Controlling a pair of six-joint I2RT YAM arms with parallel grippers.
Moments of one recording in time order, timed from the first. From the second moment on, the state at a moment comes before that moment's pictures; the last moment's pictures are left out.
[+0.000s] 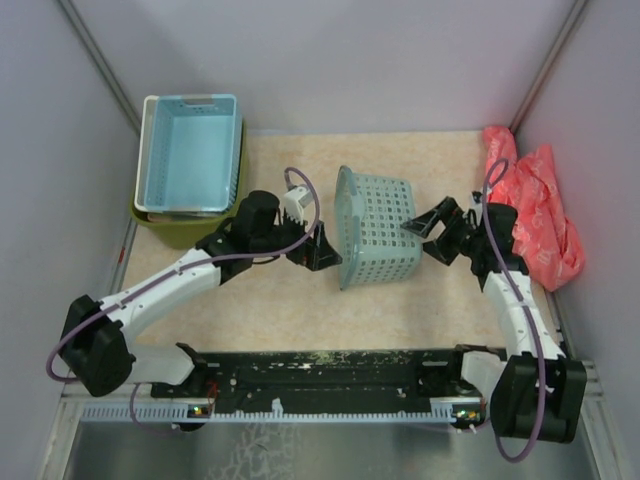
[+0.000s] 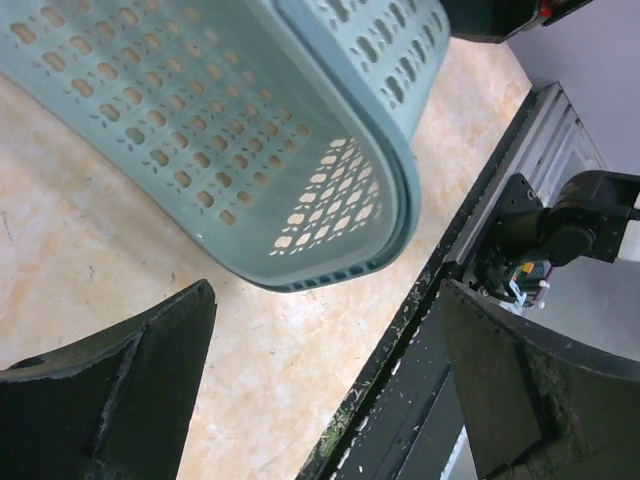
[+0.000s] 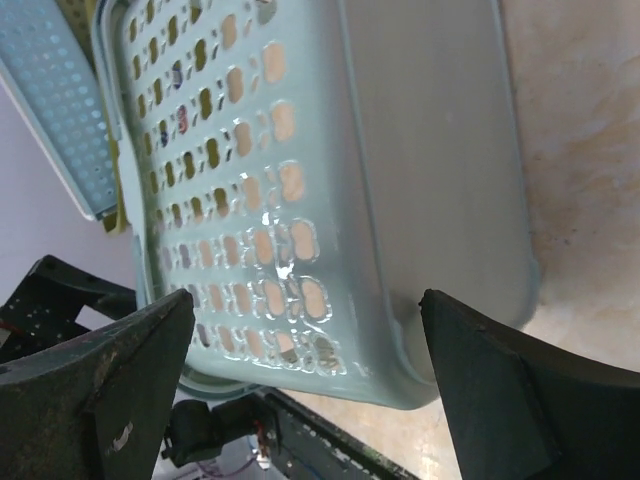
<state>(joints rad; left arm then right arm) -0.72 1.32 0.97 -0.14 0.40 -0.41 -0.10 1.04 0.67 -0.23 -0.65 0.77</state>
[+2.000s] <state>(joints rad) -0.42 1.69 0.86 0.30 0.64 -0.71 -0.07 0.99 0.90 -0.30 -0.41 0.74</state>
